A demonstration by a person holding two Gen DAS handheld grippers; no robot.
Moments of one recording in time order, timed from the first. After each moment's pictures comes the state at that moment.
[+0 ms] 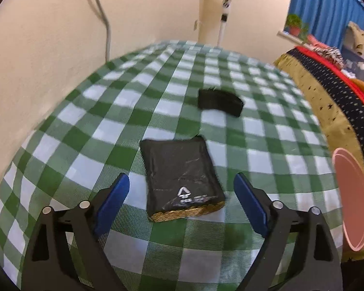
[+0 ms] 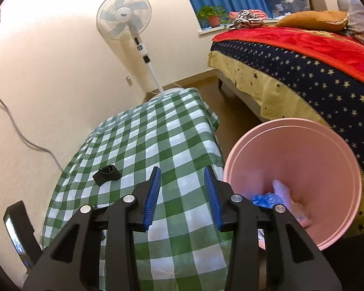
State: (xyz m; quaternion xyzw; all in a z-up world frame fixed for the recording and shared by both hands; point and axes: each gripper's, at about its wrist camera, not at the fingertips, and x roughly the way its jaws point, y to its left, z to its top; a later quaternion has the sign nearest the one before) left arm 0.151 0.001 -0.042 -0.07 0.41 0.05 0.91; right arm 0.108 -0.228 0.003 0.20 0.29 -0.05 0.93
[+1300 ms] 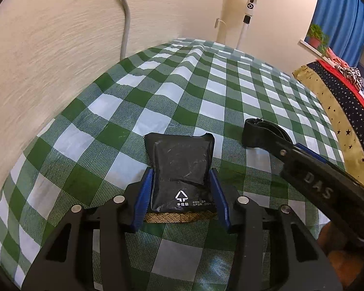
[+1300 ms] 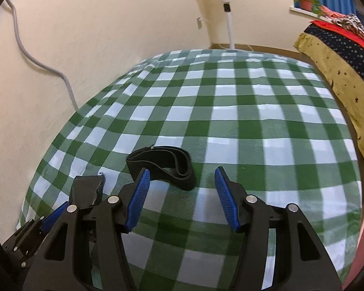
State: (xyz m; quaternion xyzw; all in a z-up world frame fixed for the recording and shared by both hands) left arm 0.204 0.045 -0.049 -0.11 0.42 0.07 0.90; right arm 0.274 -0.098 -0.043 0.06 0.40 0.13 0.90
